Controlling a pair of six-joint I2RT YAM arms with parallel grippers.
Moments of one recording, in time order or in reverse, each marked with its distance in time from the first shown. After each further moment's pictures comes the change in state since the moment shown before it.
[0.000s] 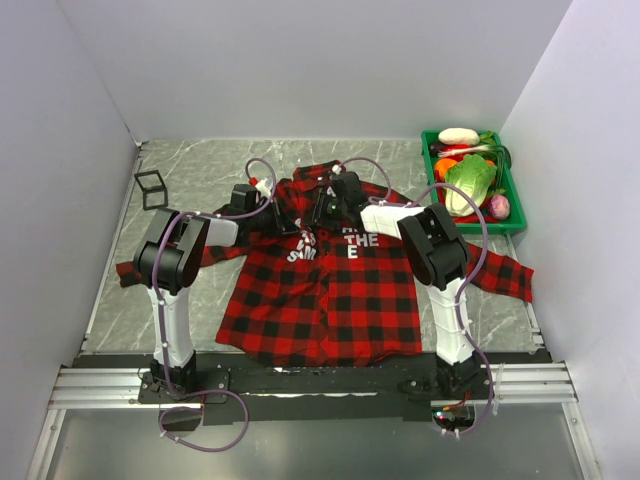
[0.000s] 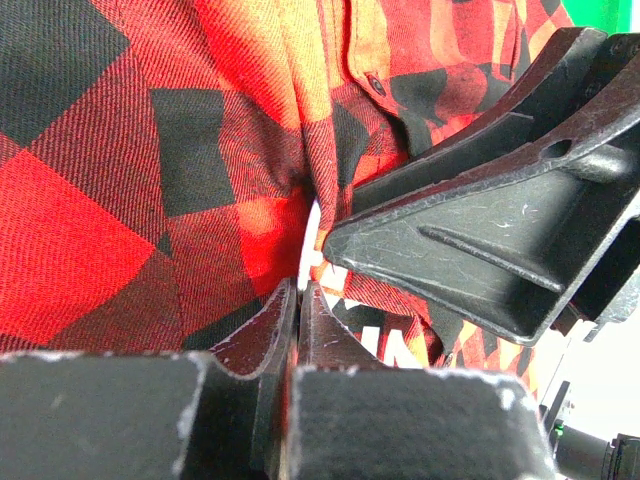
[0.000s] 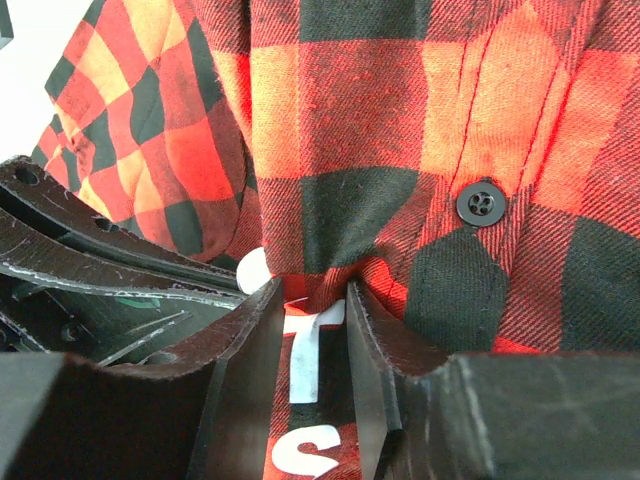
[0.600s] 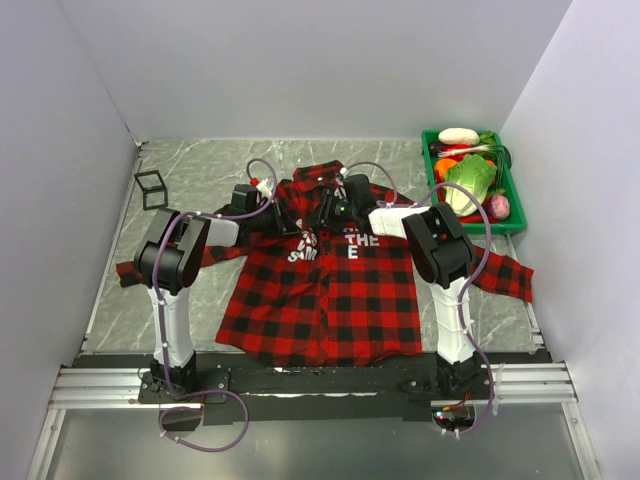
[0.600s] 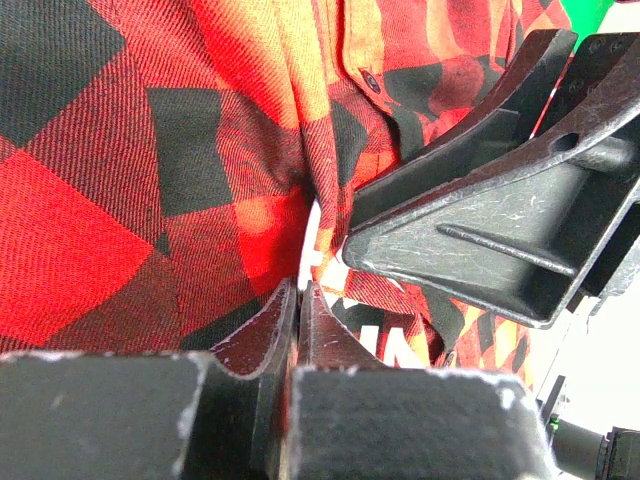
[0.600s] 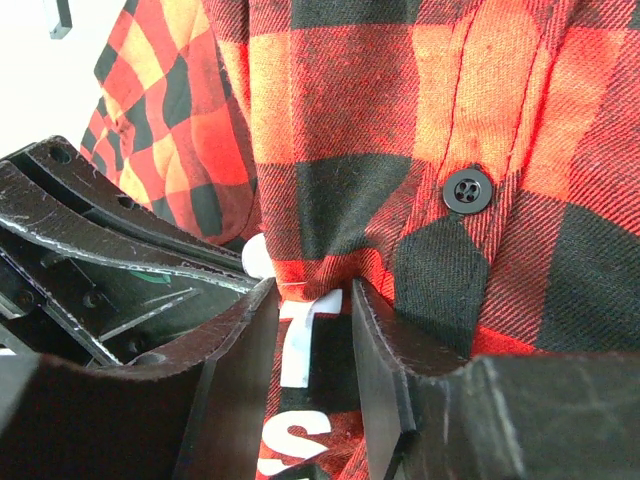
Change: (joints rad) left arm -0.004 0.000 0.000 0.000 0.010 -0.005; right arm -0.055 -0.009 -0.077 0.109 -0.140 0.045
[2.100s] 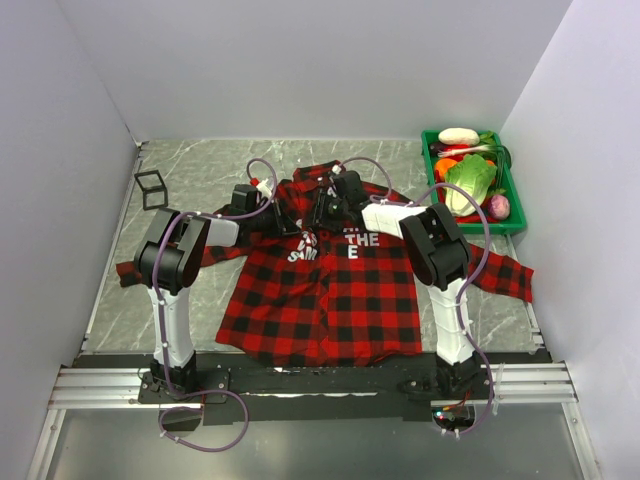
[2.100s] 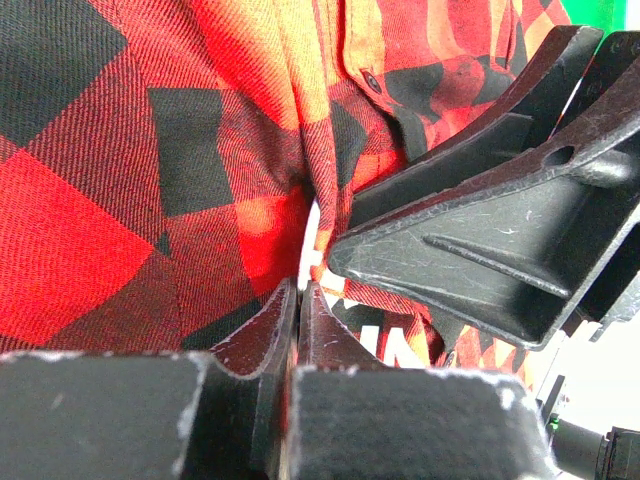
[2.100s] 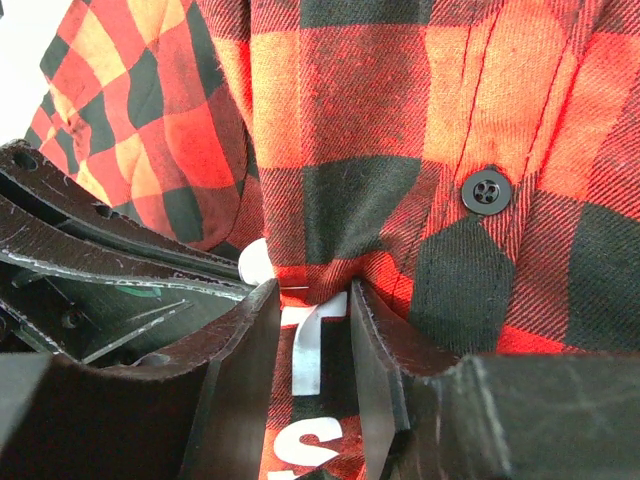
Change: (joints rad) left arm 0.000 0.000 0.000 0.000 0.001 0.000; right arm 0.048 -0.003 0.082 -0.154 0.109 -0.066
